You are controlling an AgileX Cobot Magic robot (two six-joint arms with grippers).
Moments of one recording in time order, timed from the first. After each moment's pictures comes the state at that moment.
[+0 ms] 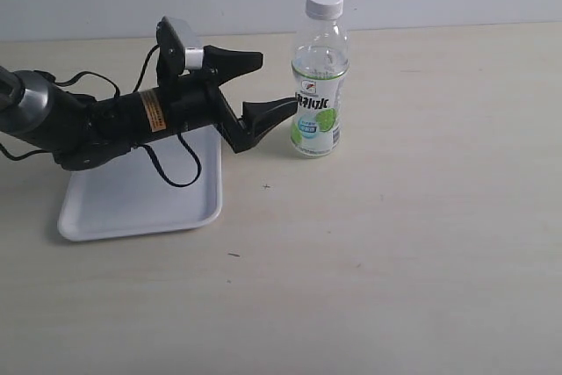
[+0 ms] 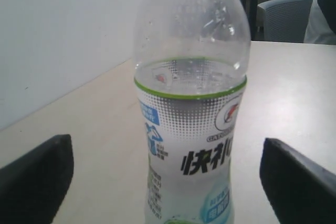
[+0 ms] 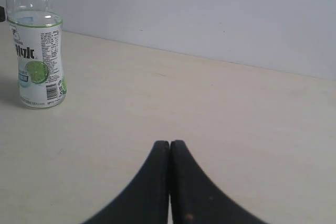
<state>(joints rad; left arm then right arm) -0.34 2.29 -1.12 0.88 -1.20 -0.34 -0.08 0.01 0.00 0.15 0.33 -0.32</state>
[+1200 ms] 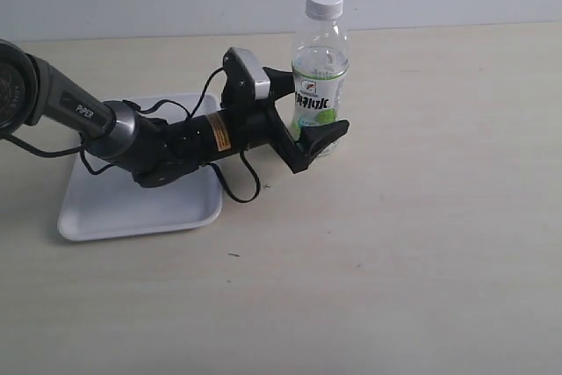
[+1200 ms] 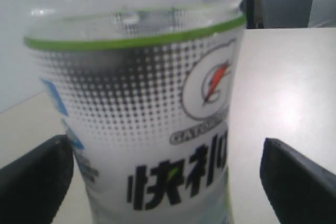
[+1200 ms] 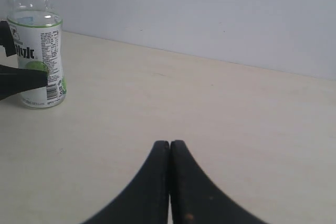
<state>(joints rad) -0.49 2.50 -1.34 0.74 -1.15 -0.24 -0.08 0.01 0.00 0.15 0.33 -0.32</state>
